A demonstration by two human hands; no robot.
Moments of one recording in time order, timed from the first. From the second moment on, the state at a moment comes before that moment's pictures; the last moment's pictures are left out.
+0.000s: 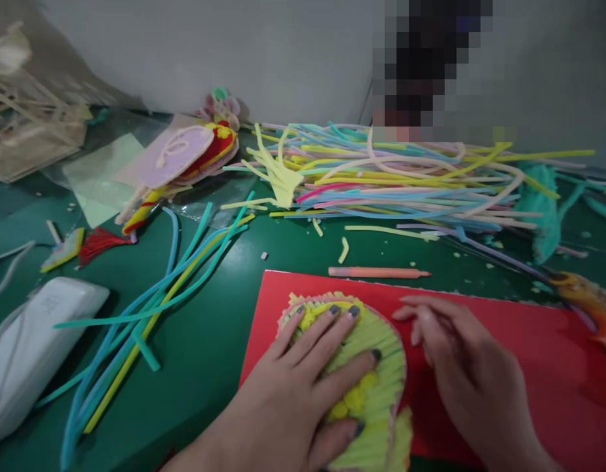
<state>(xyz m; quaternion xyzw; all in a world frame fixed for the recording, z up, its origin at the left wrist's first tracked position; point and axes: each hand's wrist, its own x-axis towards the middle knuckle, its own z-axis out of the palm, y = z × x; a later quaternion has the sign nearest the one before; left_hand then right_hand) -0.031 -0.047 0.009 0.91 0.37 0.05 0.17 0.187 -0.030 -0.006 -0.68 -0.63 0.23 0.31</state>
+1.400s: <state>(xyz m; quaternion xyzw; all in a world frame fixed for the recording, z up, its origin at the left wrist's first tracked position) -0.021 -0.047 0.011 0.91 0.39 0.03 0.14 0.184 -0.119 -0.004 -0.54 -0.82 -0.03 0.18</state>
